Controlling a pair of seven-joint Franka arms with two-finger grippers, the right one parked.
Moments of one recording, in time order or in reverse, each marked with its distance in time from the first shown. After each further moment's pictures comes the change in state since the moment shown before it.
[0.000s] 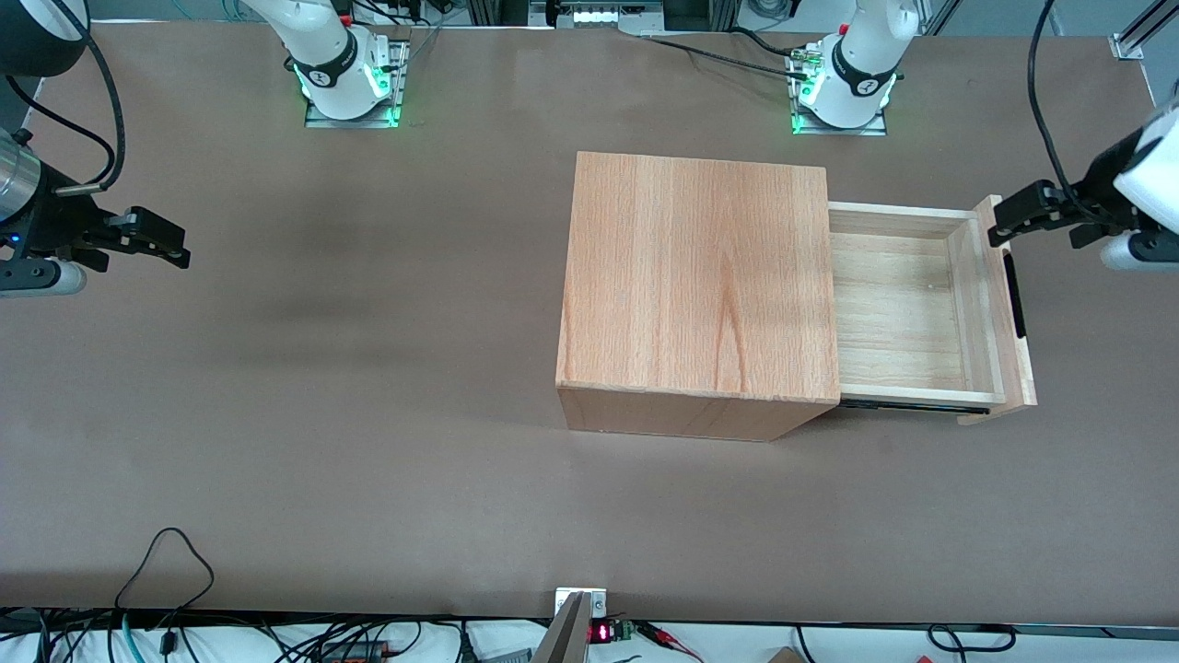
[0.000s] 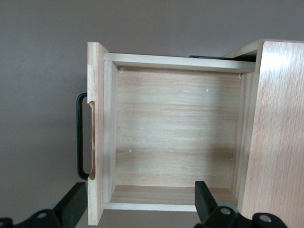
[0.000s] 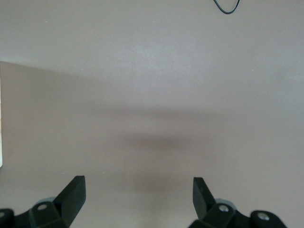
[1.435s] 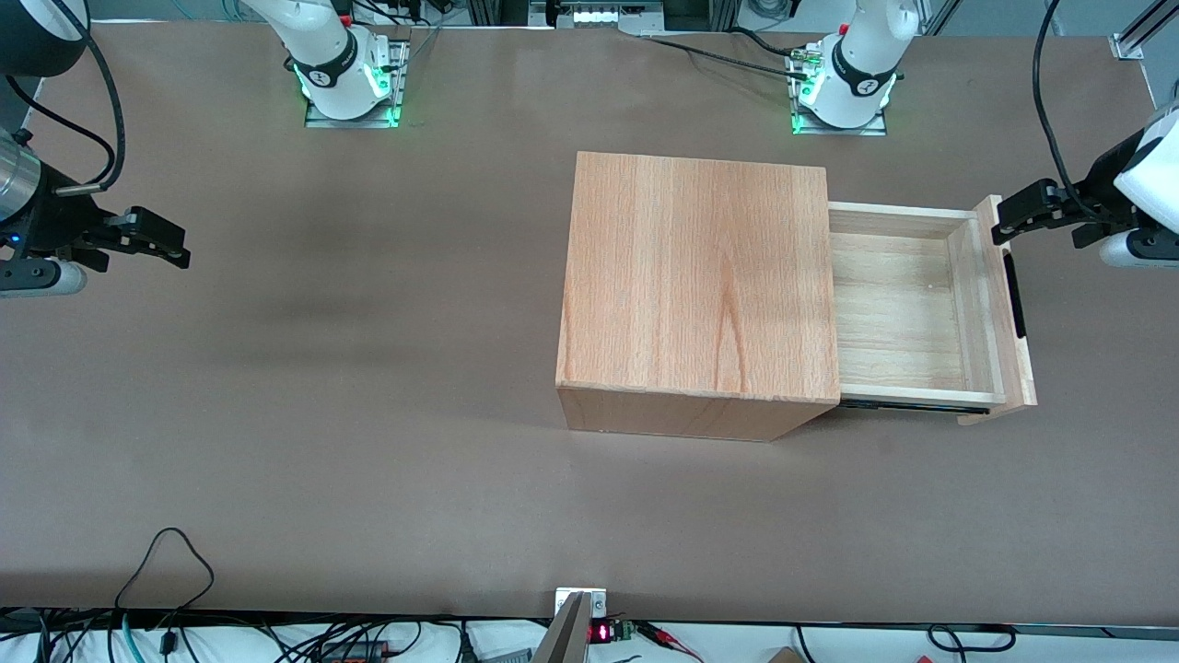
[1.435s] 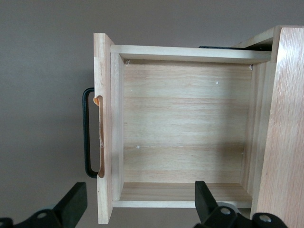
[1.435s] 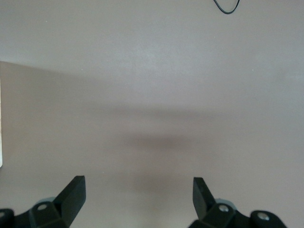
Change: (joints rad) arm 0.012 -0.008 0.022 -0.033 0.000 -0.009 0.059
